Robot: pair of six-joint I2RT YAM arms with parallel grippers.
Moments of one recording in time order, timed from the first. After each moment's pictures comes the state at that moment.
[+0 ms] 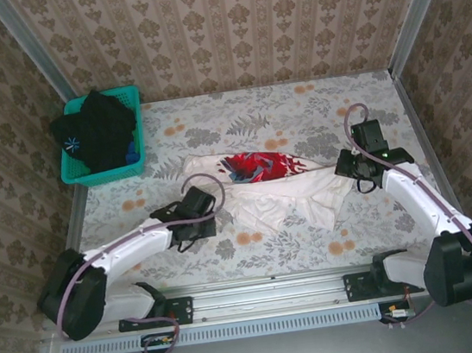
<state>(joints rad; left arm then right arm) -0.75 1.25 0.65 -0.54 -0.13 -0.63 0.06 1.17 0.85 -0.65 0.00 0.45</state>
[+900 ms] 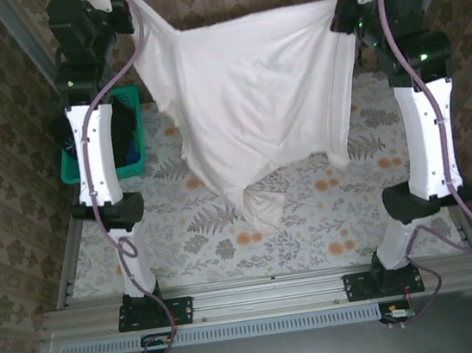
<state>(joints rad) -0.20 2.13 2.91 -0.61 0.07 0.10 0.12 1.83 2.72 -1.05 0.13 0.30</state>
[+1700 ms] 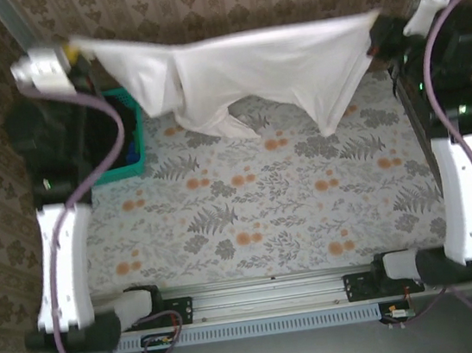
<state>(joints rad) -0.12 1.03 1.34 0.02 0.08 0.01 -0.03 1.21 1.75 -0.64 -0.12 0.38</state>
